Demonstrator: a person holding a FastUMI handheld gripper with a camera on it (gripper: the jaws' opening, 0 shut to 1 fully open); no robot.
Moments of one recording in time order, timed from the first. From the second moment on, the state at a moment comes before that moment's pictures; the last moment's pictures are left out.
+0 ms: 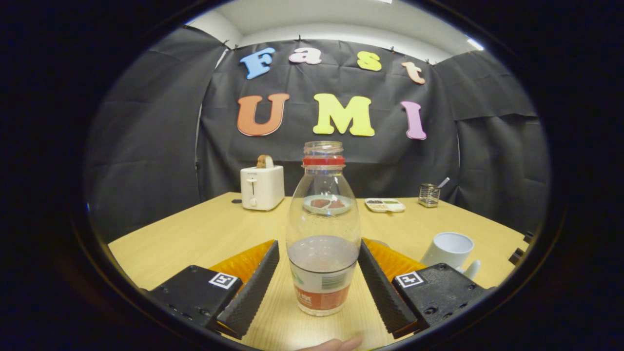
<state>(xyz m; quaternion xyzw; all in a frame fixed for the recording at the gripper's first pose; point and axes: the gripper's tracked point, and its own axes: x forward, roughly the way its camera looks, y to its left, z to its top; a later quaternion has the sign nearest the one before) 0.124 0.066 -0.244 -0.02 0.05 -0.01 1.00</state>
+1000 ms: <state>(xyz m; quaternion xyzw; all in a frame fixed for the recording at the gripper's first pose) 0.107 0.054 -0.215 0.17 0.07 0.03 0.98</state>
